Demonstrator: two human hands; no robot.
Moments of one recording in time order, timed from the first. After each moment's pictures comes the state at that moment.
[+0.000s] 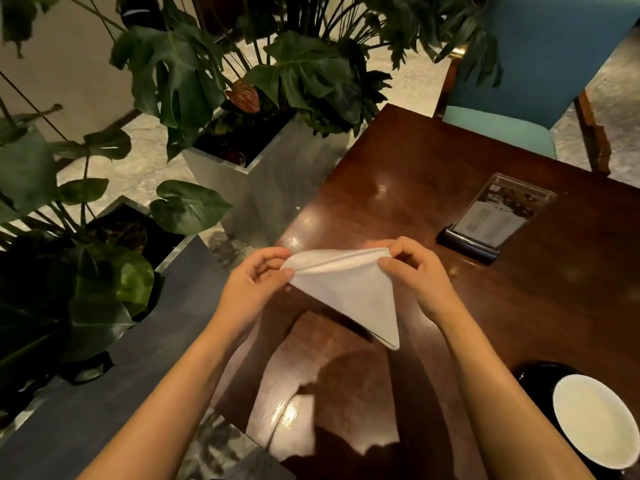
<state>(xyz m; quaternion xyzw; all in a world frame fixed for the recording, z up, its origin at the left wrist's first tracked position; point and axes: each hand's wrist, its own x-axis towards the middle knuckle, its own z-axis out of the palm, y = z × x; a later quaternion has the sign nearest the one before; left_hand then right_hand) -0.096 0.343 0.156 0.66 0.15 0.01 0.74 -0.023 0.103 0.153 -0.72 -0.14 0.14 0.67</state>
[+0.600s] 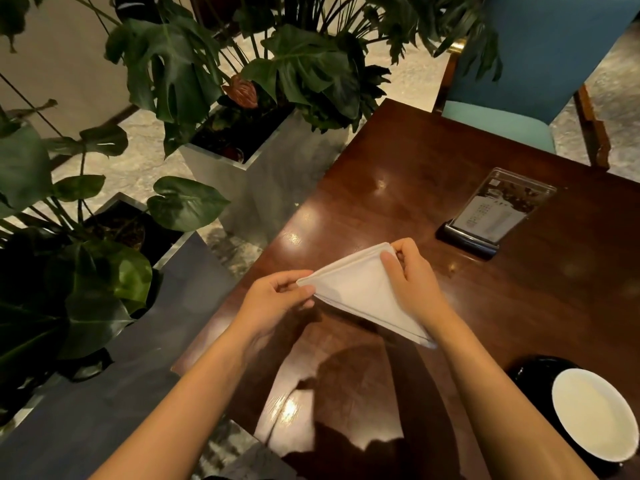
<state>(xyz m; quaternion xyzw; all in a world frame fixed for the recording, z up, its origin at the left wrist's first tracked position) -0.097 0.320 0.137 0.61 0.24 -0.09 0.75 -0.027 0.107 0.134 -0.89 -0.08 0.08 0.45</state>
